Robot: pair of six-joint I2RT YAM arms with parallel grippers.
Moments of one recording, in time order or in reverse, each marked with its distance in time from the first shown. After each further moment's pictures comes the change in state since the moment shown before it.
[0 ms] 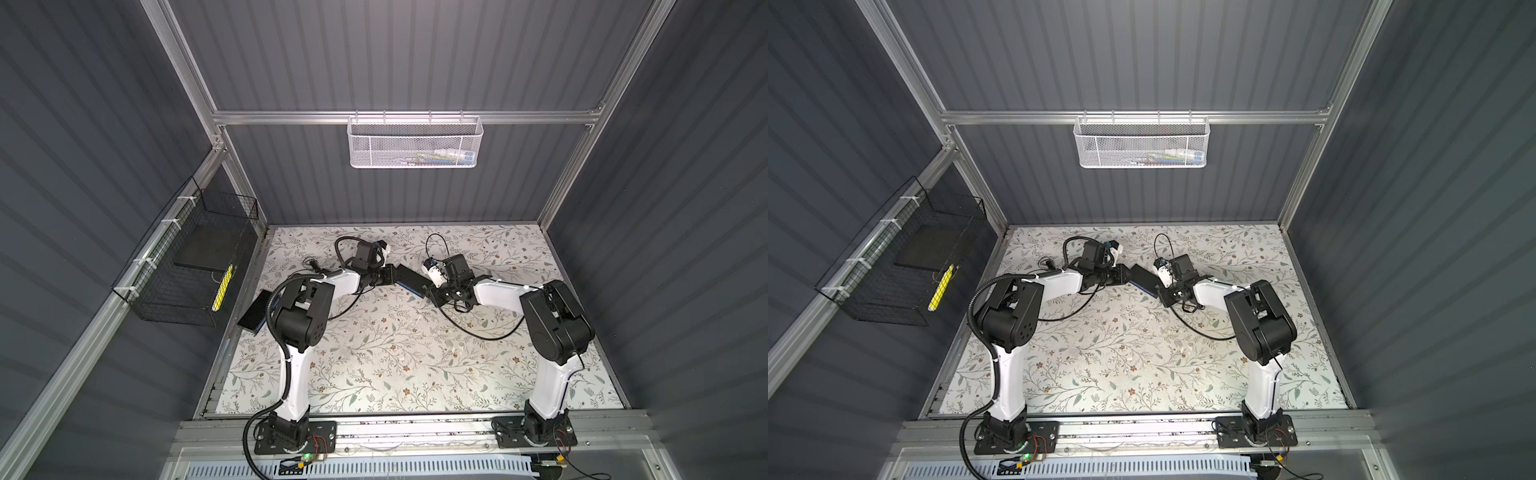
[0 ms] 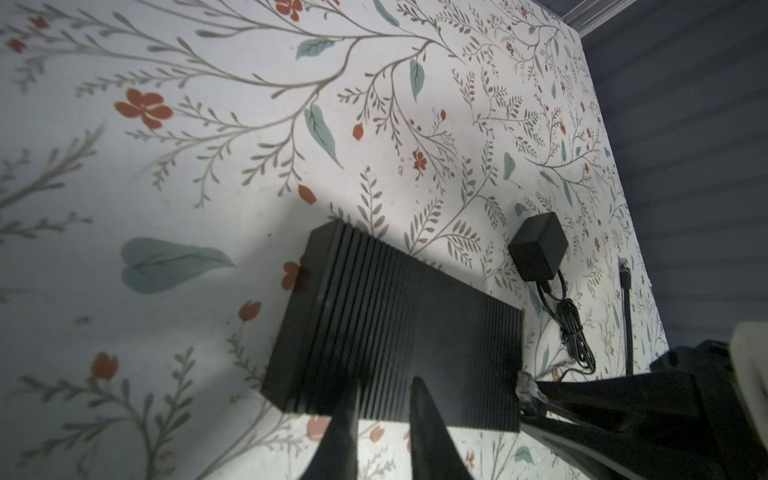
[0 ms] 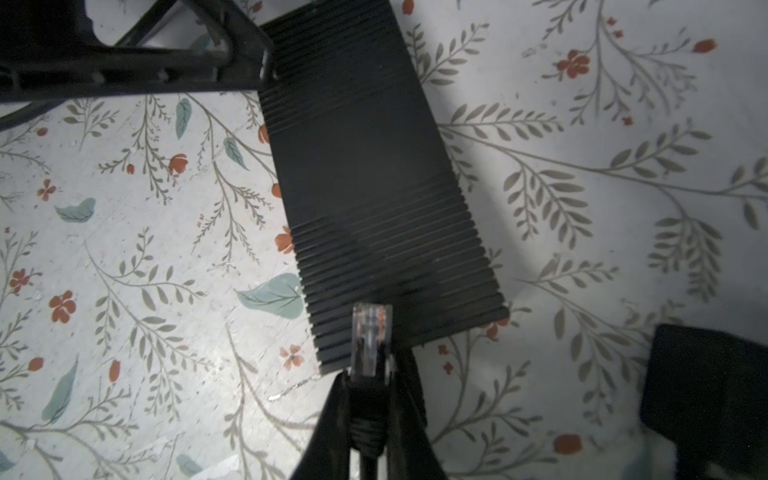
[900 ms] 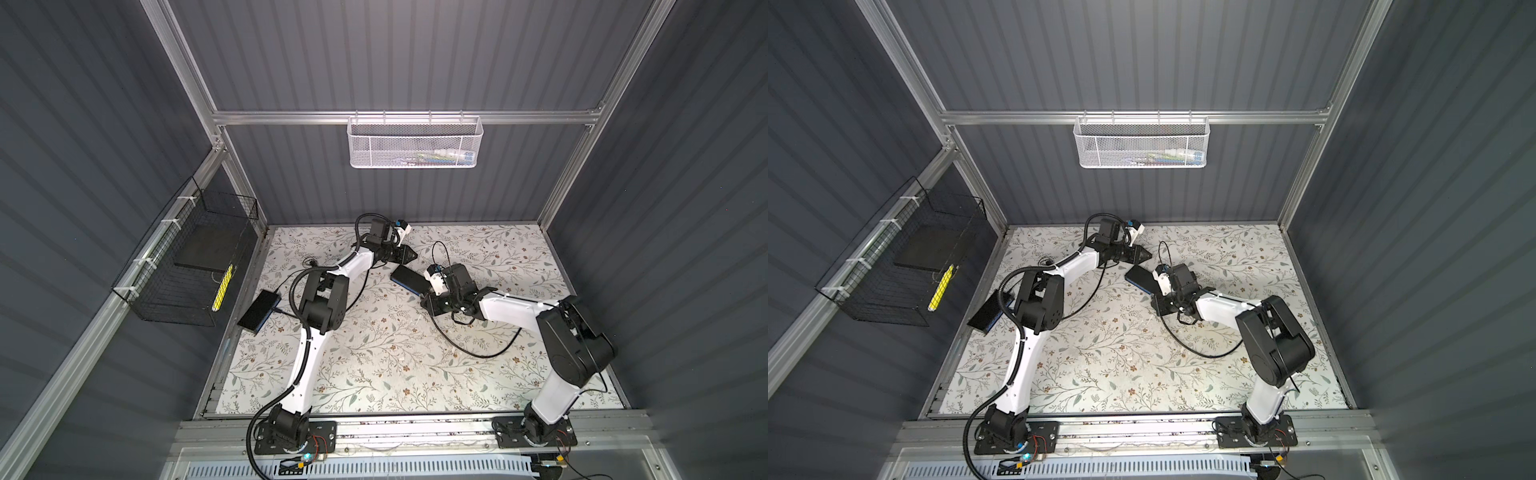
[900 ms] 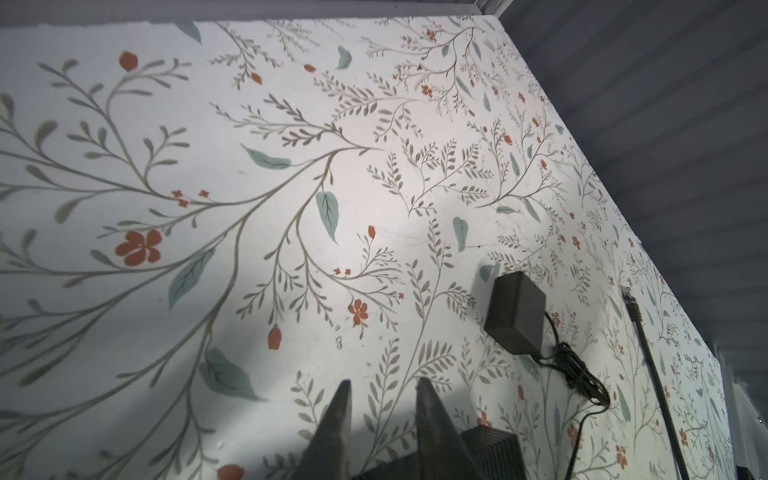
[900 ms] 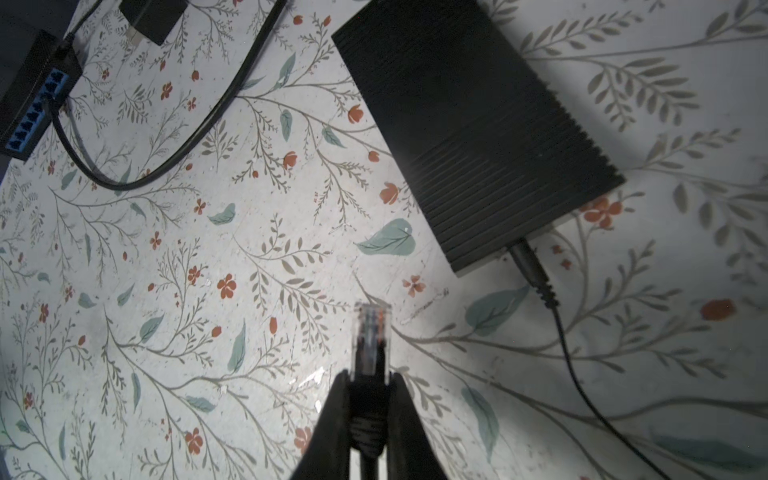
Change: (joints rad) left arm -0.005 0.391 0.700 -0.293 0.164 0.279; right arm 0.082 -0.149 -0.165 0.089 -0.034 0.367
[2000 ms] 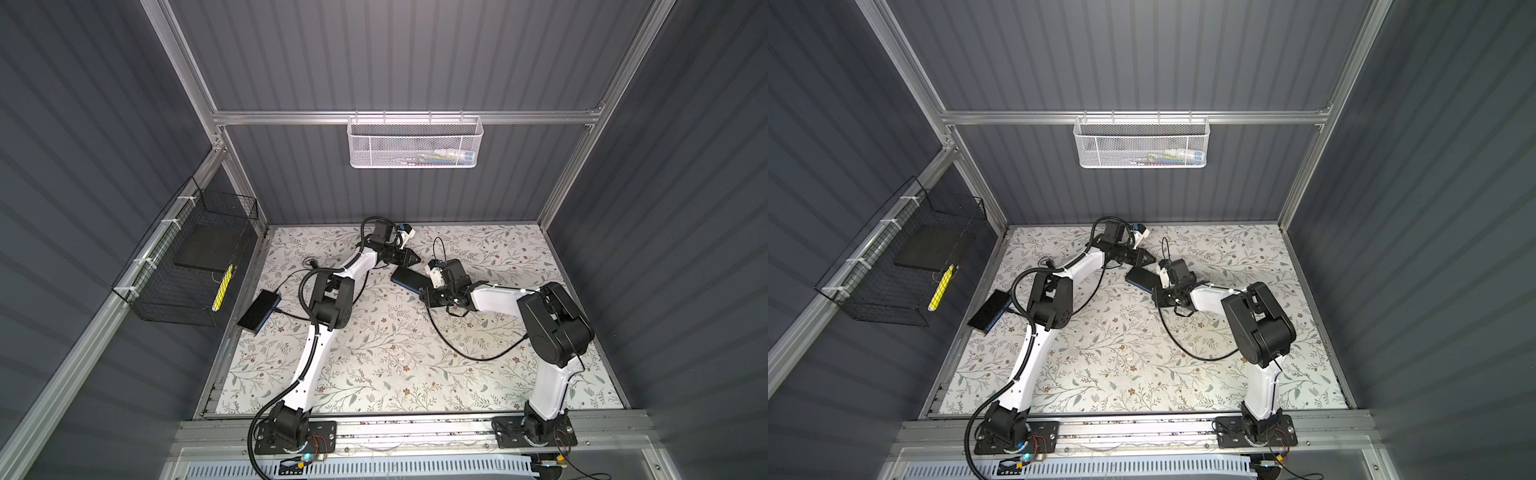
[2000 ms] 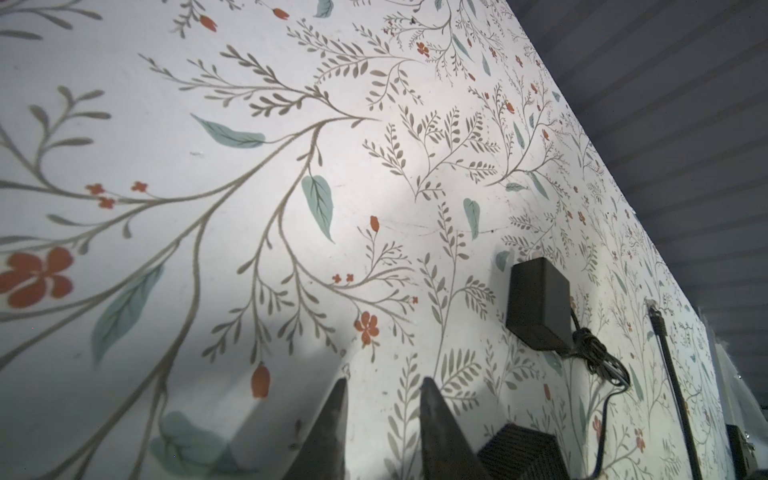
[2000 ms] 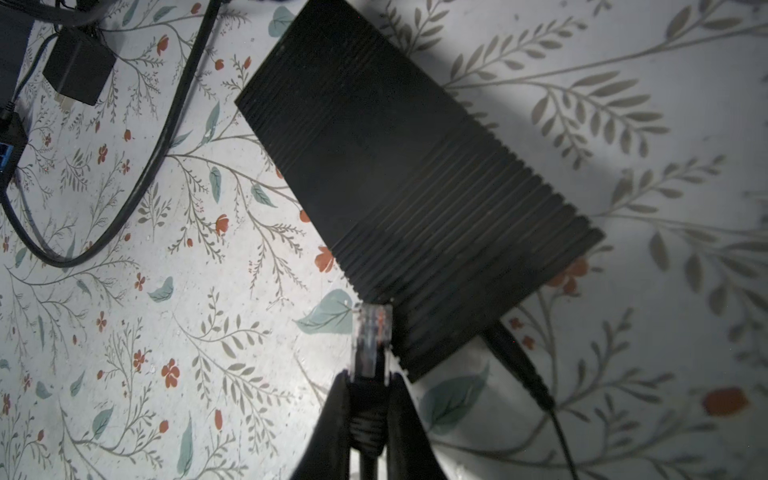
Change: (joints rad) left arm 0.002 0.147 0.183 -0.108 0.087 0.071; right arm -0.047 0.138 0.108 0.016 0.026 0.051
